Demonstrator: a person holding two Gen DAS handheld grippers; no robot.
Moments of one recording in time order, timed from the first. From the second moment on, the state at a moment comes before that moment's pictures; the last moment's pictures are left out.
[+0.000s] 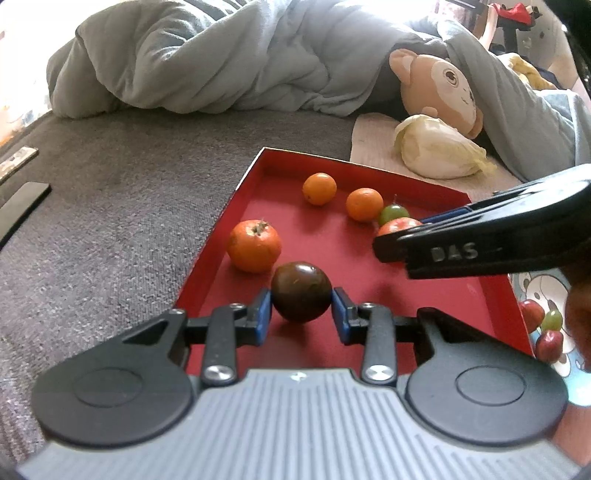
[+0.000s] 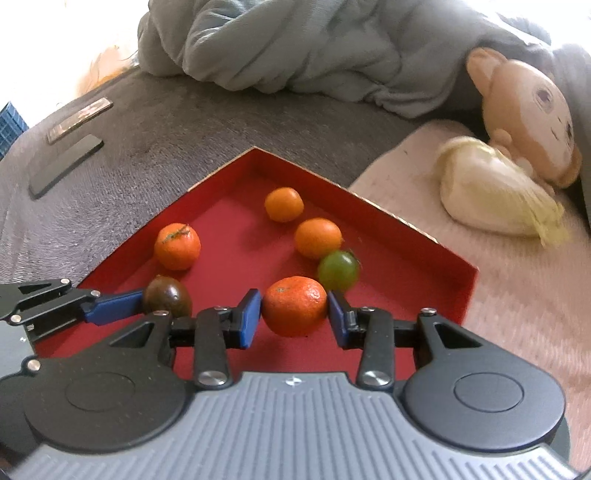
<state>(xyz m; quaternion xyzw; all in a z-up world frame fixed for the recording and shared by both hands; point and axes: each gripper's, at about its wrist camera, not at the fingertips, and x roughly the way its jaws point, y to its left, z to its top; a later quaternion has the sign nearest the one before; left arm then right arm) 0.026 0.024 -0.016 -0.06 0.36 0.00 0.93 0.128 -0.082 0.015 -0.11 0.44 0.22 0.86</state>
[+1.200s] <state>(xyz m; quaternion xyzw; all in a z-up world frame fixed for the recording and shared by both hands) -0.056 -0.015 -0.003 -0.01 0.36 0.02 0.93 0.034 -0.164 0.076 -0.05 0.42 0.23 0.88</state>
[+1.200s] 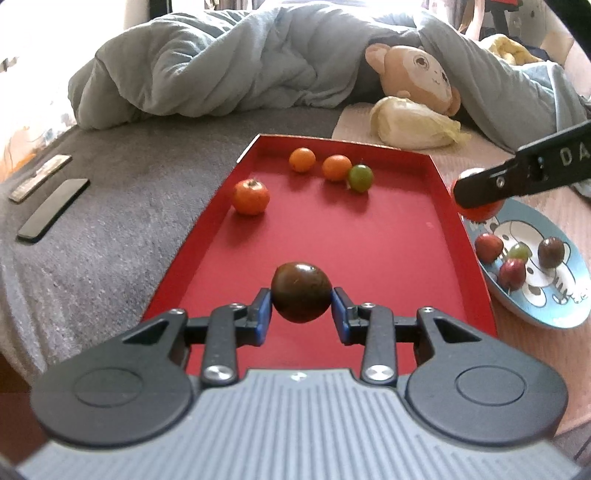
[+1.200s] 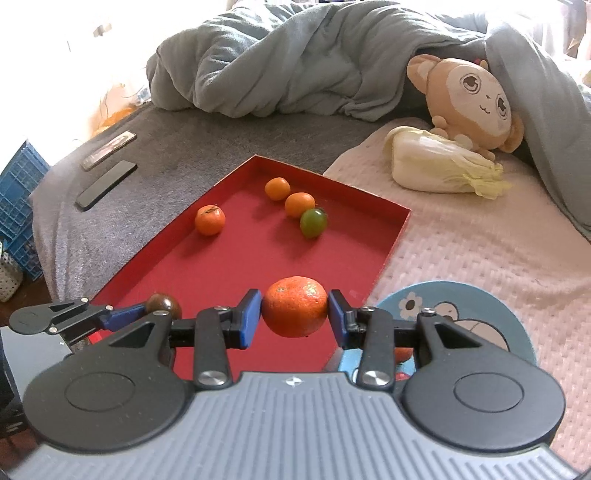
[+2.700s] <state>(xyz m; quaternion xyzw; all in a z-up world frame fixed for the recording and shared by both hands) -0.051 -0.094 0.003 0.02 0.37 -0.03 0.93 0.028 -0.241 0.091 -0.01 0.41 0.21 0.88</state>
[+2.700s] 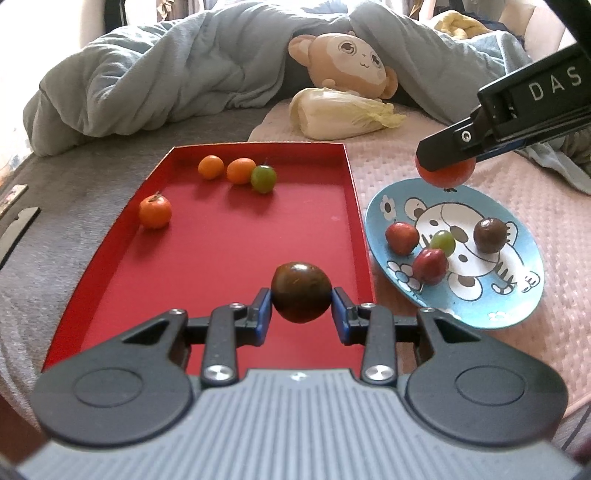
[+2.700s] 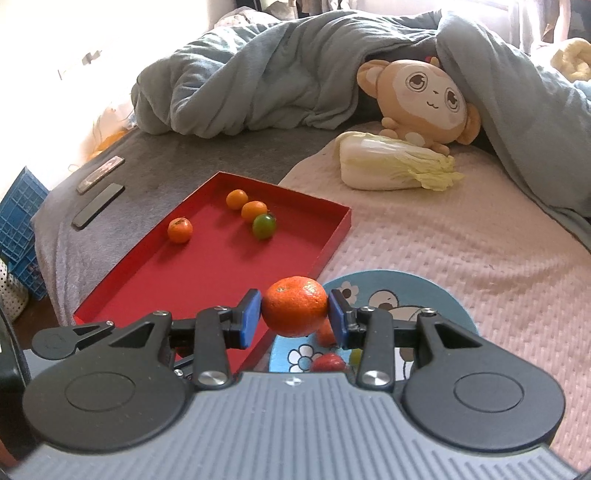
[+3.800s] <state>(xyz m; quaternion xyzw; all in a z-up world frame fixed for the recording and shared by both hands) -0.042 -0.130 0.013 0.02 0.35 -0.08 0.93 0.042 -0.287 0.092 0.01 0.42 0.17 0.89</state>
